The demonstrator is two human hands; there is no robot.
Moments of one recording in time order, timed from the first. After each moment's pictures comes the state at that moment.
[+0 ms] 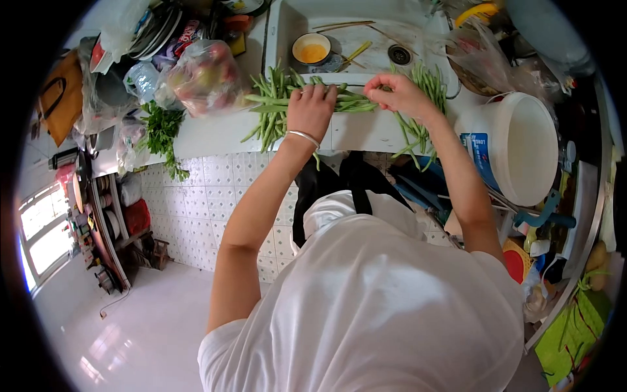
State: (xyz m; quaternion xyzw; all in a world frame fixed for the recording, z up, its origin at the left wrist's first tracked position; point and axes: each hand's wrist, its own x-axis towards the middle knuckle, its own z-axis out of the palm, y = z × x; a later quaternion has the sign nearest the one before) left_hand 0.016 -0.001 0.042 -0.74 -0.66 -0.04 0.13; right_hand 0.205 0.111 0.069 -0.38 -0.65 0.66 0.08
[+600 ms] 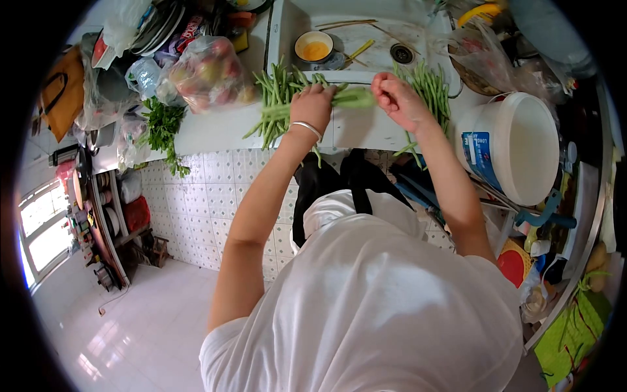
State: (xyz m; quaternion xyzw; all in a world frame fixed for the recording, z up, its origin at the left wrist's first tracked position) left_hand 0.011 0.002 0.020 -0.69 -0.72 -0.07 -0.05; right_hand 0.208 0.100 0.030 -0.24 -0.38 0.87 0.19
